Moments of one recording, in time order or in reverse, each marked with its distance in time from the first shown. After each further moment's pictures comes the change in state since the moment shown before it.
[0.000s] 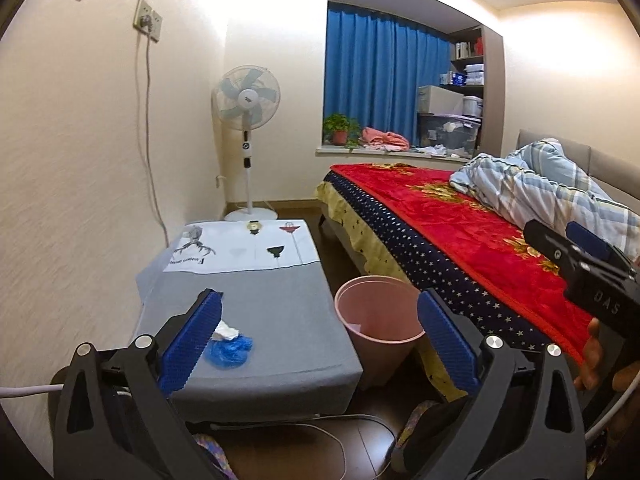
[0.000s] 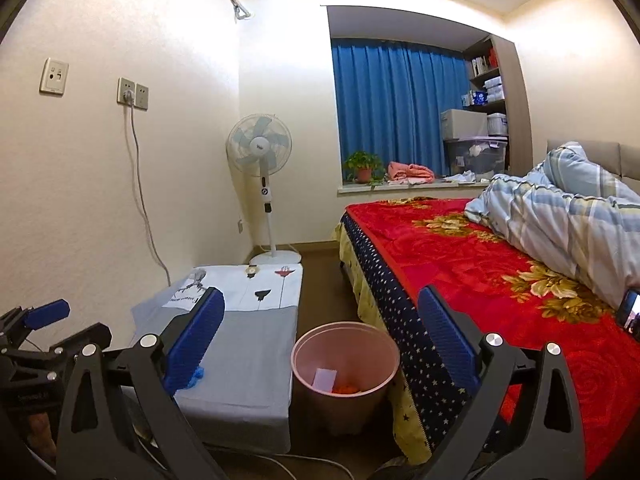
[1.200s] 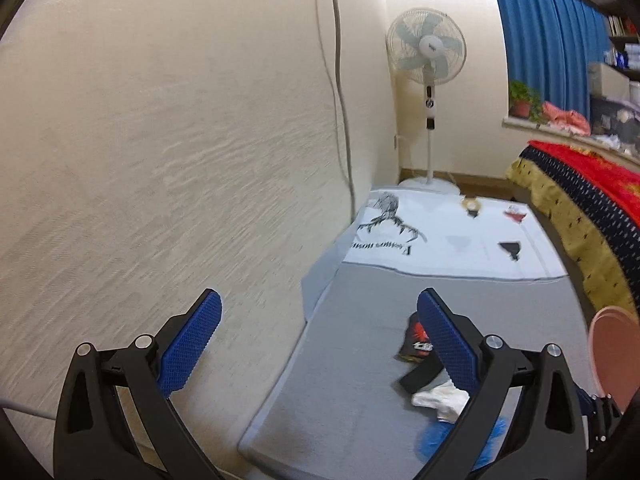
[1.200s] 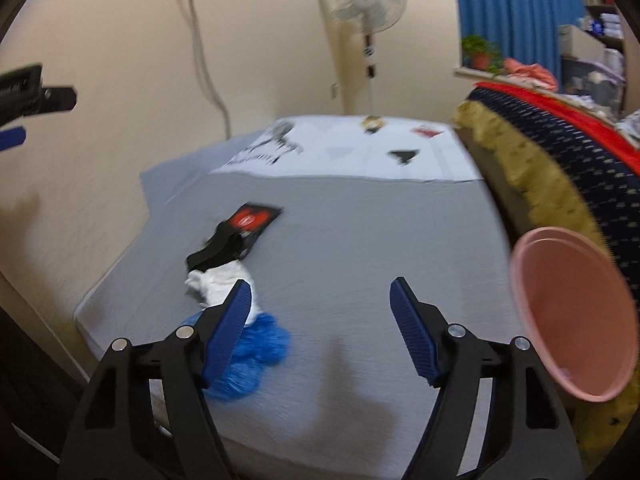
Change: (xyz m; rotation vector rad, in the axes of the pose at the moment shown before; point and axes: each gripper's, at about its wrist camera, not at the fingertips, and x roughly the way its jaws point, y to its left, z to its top) left arm 0.211 0.243 -0.004 -0.122 0.139 0.596; right arm 0.330 0.215 -0.187 -0.129 0.421 0.311
